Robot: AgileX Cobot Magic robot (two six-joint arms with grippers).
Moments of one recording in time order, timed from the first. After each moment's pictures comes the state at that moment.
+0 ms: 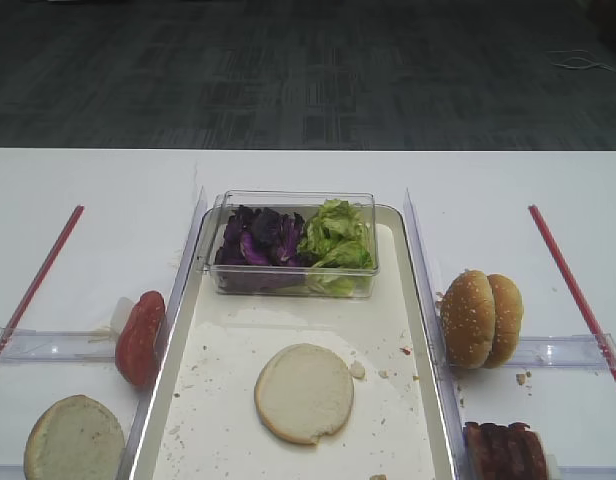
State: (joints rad) left arm 0.02 -0.02 -0.49 0.04 1.18 -0.10; right arm 0.03 -0.02 -0.48 0.06 1.11 -0.01
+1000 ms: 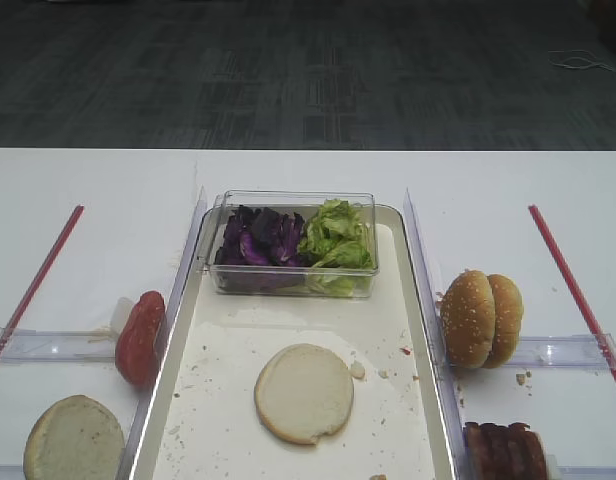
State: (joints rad) left arm 0.02 -0.02 -0.49 0.04 1.18 -0.10; right arm 0.03 0.44 -0.48 0.06 1.11 -0.01
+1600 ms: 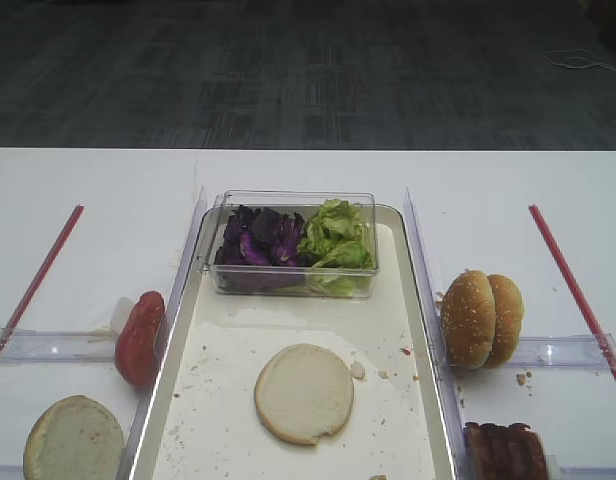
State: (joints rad) left arm 0.02 -0.02 -0.49 0.04 1.18 -0.10; right arm 0.03 0.96 -0.50 0.10 1.11 -0.06
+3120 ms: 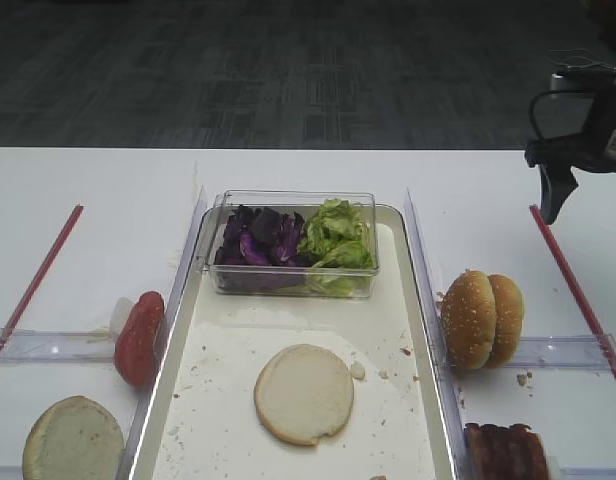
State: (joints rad) left arm 0.02 -0.02 -0.49 0.04 1.18 -0.10; right arm -0.04 1.94 -1.51 0.06 1.15 -0.01
